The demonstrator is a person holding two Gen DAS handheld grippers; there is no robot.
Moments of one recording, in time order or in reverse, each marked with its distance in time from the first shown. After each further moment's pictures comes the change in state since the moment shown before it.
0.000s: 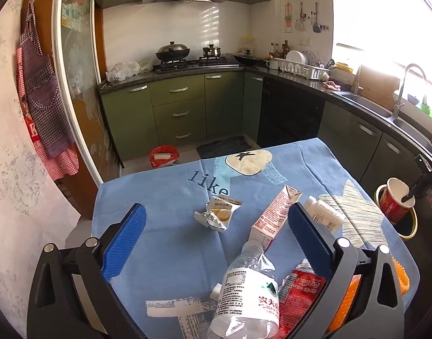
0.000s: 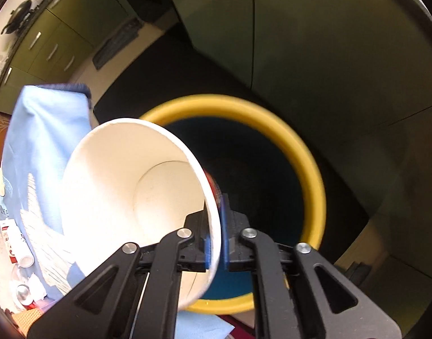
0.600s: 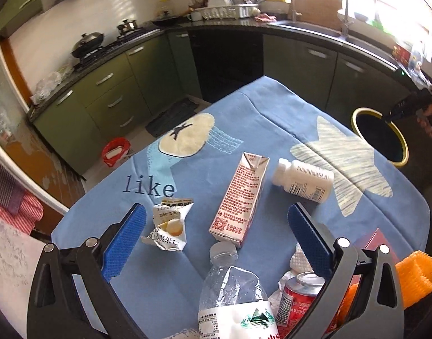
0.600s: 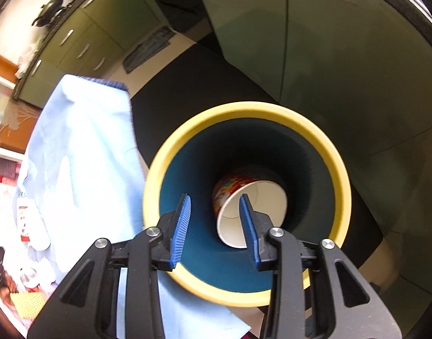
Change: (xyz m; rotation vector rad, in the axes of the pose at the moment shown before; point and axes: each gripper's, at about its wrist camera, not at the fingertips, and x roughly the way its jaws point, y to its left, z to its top) left arm 0.105 -0.064 0.026 0.401 0.249 -0.220; right arm -0.029 0.006 -0.016 -0.120 -0.096 0.110
